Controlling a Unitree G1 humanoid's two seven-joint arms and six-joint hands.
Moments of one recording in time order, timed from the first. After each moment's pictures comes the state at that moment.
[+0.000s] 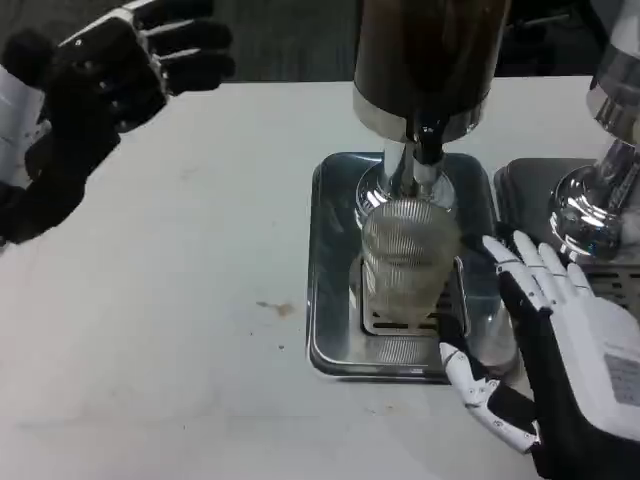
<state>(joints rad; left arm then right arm) -0.35 0.61 0.15 0.31 -0.67 -0.22 -0.86 0.49 -0.17 0.26 -0.46 -0.91 -0.02 -0.24</state>
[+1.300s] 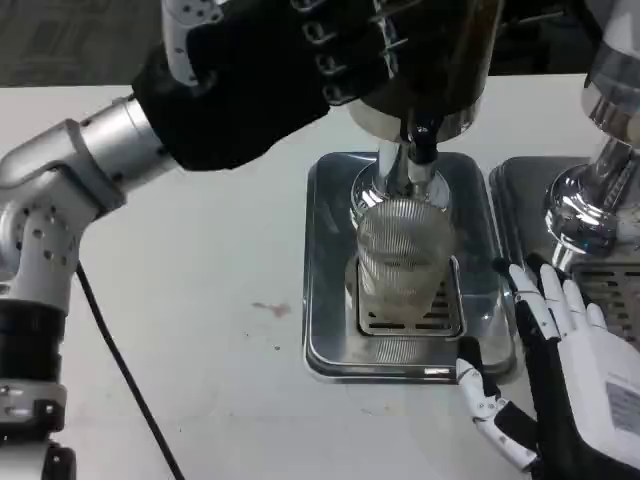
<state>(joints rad) -0.75 0.36 0.11 0.39 -0.64 0.36 -1.10 0.52 -0.12 0.30 -0.40 -0.93 0.08 -0.31</state>
